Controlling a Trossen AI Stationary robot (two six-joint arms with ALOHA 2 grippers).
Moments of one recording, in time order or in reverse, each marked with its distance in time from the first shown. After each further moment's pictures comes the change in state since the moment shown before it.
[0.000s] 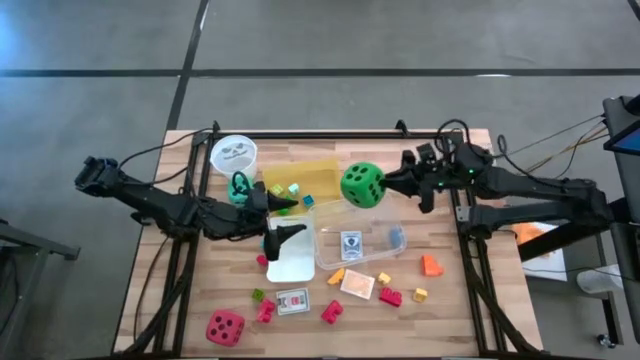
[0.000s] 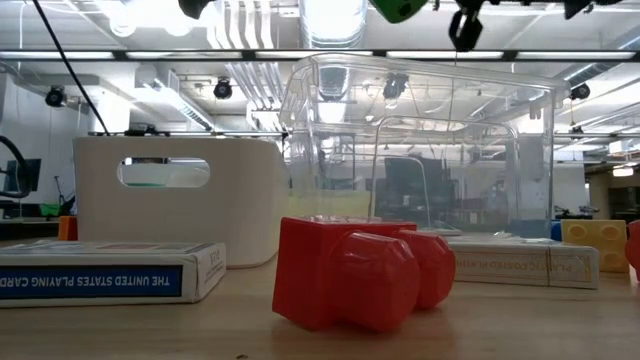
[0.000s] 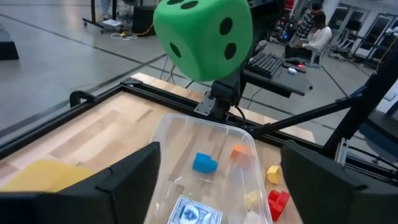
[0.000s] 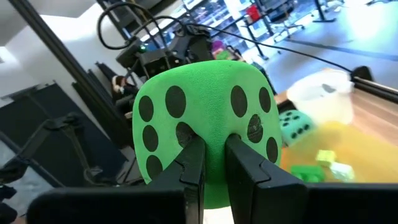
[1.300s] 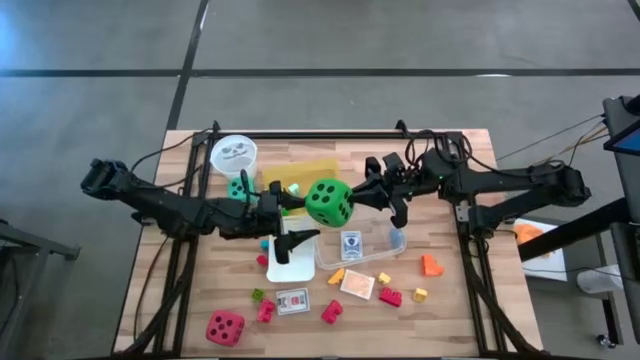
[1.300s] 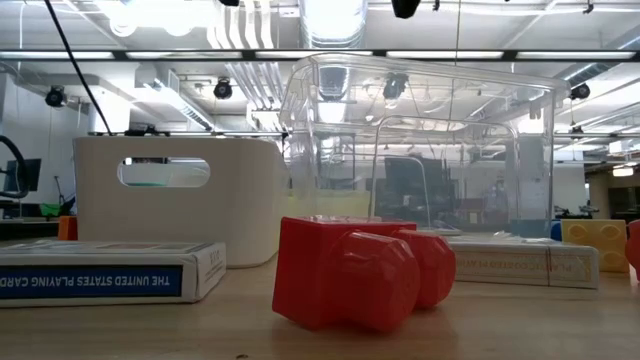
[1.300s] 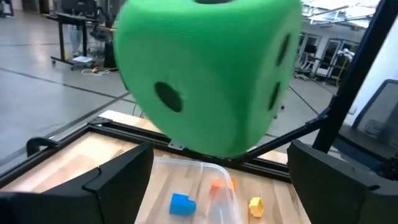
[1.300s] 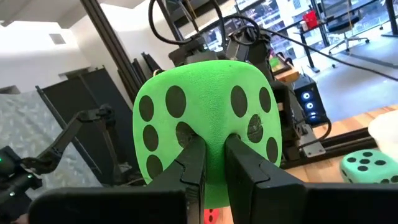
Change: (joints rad) left arm 0.043 0.104 0.005 0.295 0.135 0.160; right arm 0.152 0.348 0.199 0.246 -0.025 -0.079
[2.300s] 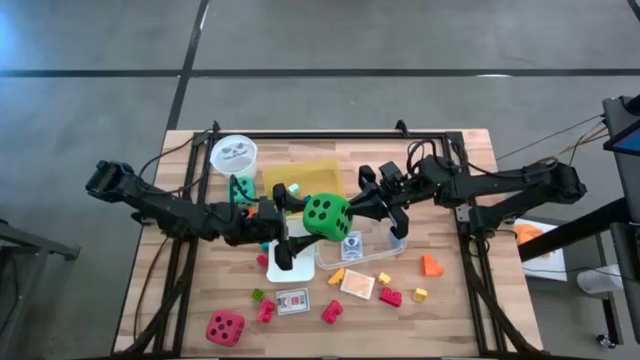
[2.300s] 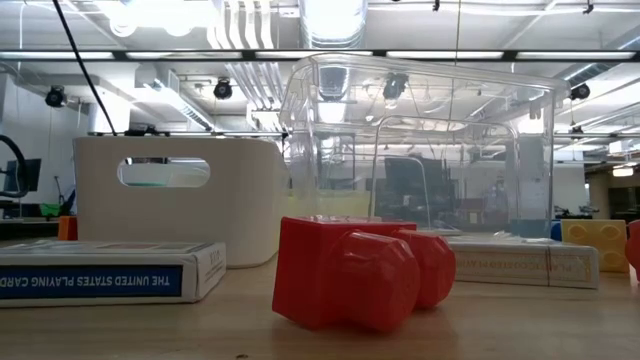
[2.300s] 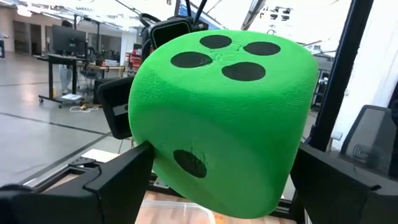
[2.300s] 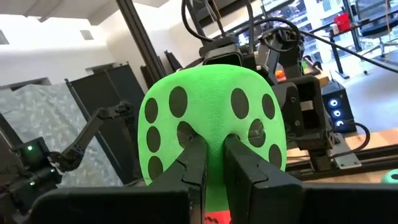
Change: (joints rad) left arm -0.005 0.080 0.001 0.254 0.001 0.102; right arm 0.061 0.104 0.026 0.082 -0.017 -0.021
